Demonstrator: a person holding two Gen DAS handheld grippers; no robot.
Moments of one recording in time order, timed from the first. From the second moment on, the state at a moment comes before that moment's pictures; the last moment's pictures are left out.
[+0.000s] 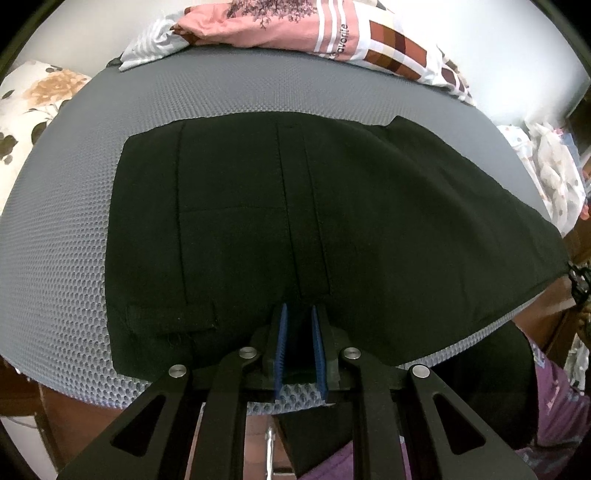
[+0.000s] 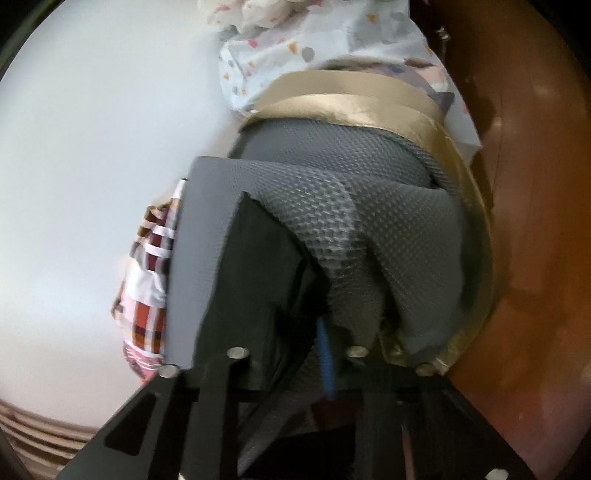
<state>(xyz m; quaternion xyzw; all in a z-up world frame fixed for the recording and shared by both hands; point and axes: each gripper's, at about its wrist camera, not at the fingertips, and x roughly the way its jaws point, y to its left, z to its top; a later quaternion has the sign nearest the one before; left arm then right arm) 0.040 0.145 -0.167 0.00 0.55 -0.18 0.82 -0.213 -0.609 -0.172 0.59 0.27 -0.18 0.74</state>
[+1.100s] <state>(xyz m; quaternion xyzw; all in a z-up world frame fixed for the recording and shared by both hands) 0.035 0.141 -0.165 0.00 0.53 -0.17 0.83 -0.191 -0.620 -0.187 0.64 0.26 -0.14 0.71</state>
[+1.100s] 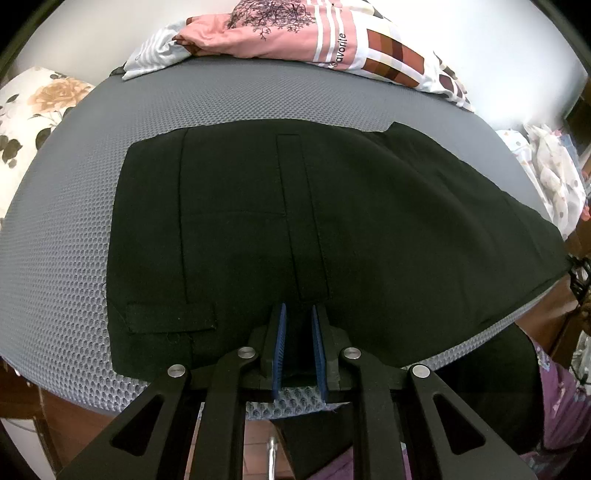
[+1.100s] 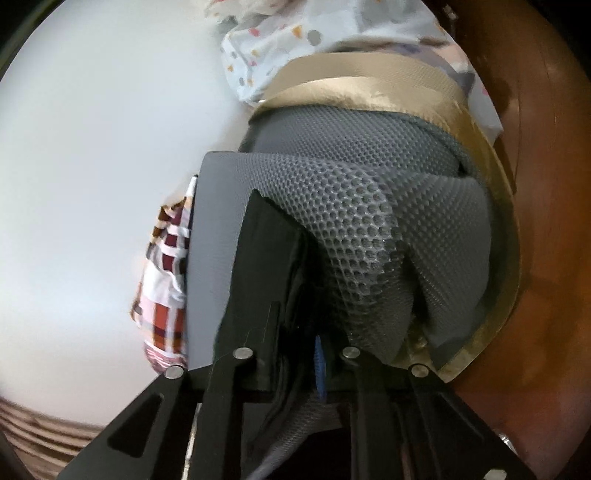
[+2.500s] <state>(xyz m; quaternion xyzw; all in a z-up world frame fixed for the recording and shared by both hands) 0.022 0.103 -0.126 -0.03 0.50 -0.21 0.84 0.007 -0.208 -0.129 0.17 0.50 0.10 0.84</state>
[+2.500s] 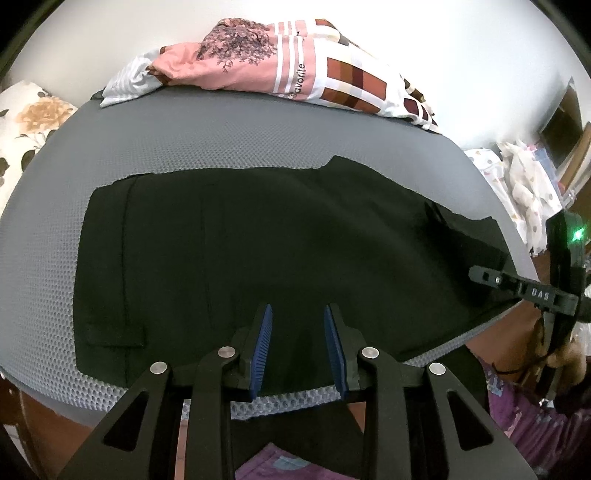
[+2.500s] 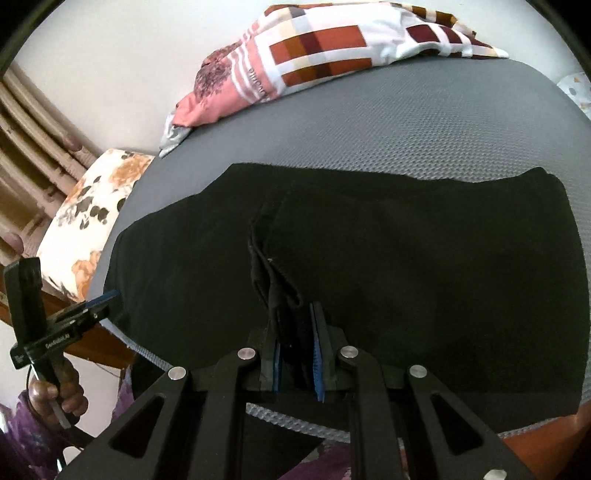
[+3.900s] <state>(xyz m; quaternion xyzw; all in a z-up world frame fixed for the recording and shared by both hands) 0.020 0.050 -0.115 -0.07 0.51 -0.34 0.79 -0.018 -0.306 -0.129 0.38 0.44 0.23 0.78</state>
